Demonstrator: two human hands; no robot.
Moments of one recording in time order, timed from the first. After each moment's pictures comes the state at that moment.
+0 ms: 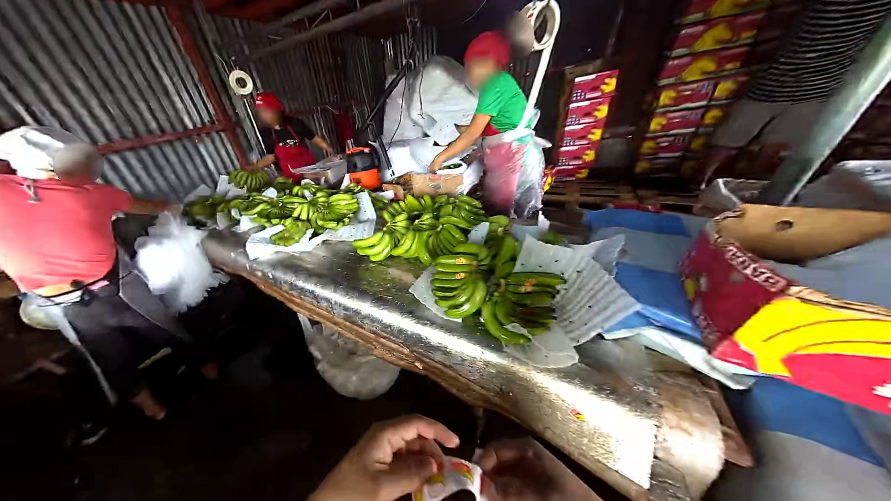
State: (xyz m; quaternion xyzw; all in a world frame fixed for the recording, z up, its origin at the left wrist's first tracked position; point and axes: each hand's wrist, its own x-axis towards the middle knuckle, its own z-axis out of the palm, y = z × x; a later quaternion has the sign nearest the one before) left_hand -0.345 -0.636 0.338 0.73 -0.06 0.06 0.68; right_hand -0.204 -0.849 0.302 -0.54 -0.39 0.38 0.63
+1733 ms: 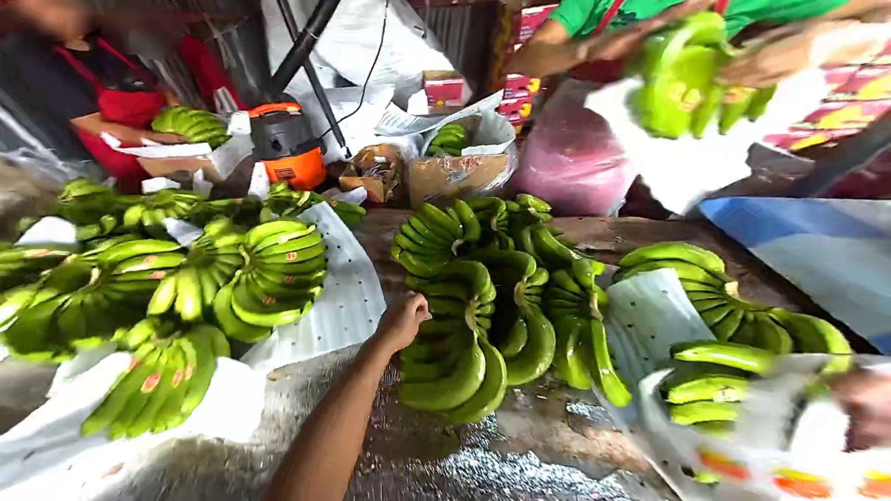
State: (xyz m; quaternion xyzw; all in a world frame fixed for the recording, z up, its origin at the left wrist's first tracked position) left_hand 0.336 0.107 0.186 0.93 -0.09 -0.07 0.34; right_hand 0.193 -0.284 0.330 -0.60 -0.16 -0.13 0.78
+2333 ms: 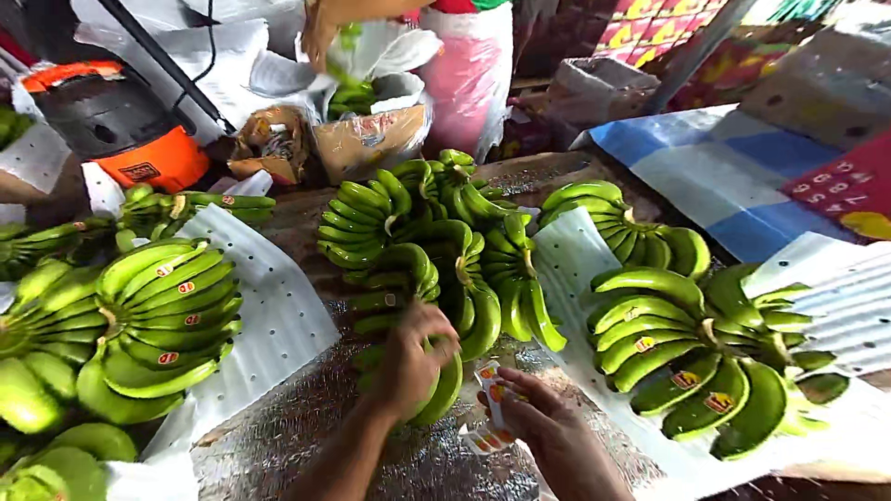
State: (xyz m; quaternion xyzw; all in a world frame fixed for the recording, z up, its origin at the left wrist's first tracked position) left_hand 0.302 0.026 0.221 0.82 -0.22 0.00 0.53; right_hand 0.192 -0.164 0.222 -0.59 0.22 0.05 0.78
